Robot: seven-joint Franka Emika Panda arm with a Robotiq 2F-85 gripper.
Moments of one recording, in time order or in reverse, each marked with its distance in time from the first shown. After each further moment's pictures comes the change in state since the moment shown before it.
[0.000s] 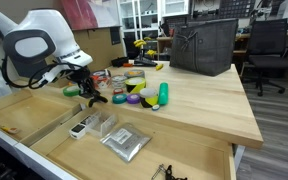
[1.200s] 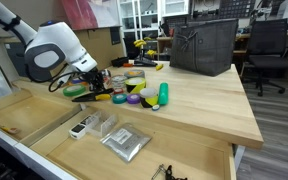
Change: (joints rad) arm 0.021 0.166 0.102 0.124 0.308 0.226 0.012
